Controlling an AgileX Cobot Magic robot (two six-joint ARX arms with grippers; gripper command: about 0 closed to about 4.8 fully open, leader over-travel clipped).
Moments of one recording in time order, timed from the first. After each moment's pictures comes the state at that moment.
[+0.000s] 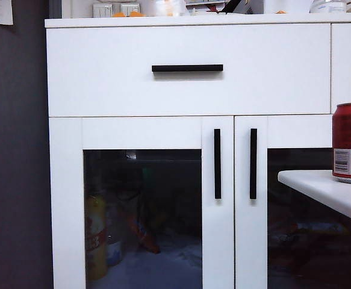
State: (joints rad) left arm 0.06 0.00 0.17 -0.04 0.15 -0.12; right arm -0.06 0.00 0.28 -0.19 -0.16 0.09
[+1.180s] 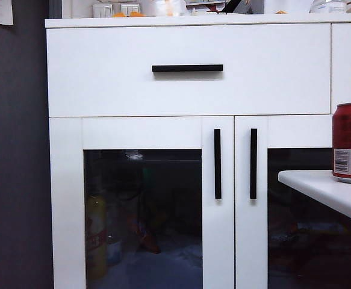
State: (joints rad) left arm -0.20 0.70 0.71 0.11 0.28 -0.16; right arm -0.05 0.45 0.84 -0.17 -0.37 0.18
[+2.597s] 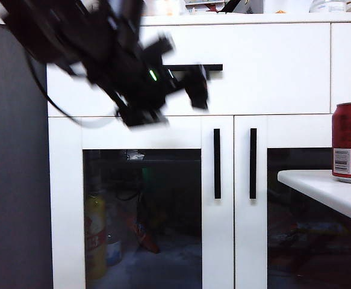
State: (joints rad) left arm -0.66 1.86 1.06 0.60 -0.07 -0.23; right arm 0.42 0.88 1.00 -0.21 -0.18 0.08
